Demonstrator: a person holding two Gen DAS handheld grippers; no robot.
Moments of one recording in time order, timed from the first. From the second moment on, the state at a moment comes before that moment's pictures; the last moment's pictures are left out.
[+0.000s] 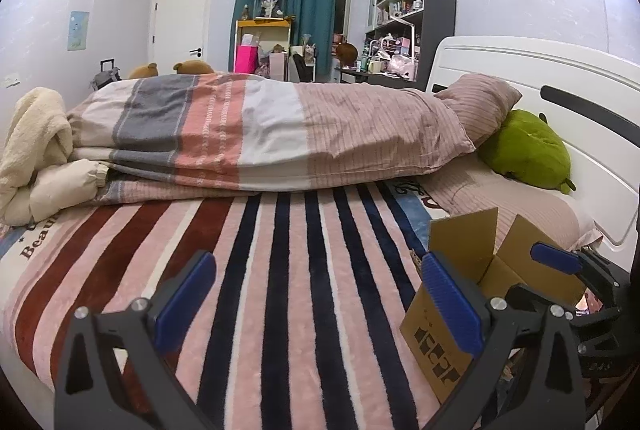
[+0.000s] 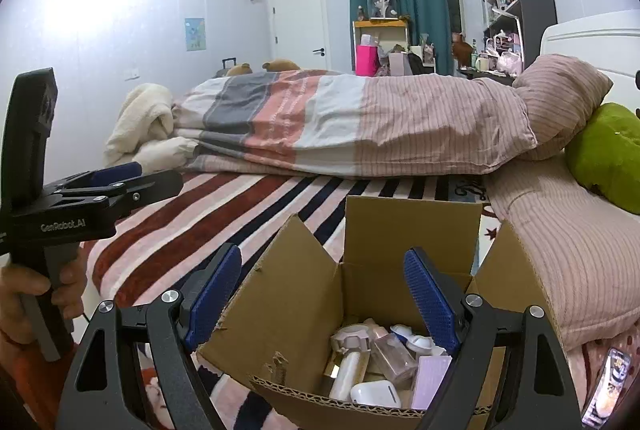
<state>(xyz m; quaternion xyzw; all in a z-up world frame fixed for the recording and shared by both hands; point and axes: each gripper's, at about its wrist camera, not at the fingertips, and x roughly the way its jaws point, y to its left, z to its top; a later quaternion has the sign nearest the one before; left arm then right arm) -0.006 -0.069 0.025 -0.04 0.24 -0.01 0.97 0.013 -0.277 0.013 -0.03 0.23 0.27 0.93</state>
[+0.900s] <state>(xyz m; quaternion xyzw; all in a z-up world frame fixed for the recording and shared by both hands) -0.007 -0.054 0.024 -0.05 0.23 0.03 0.97 0.015 -0.266 0.016 -0.03 0.23 0.28 0.93</state>
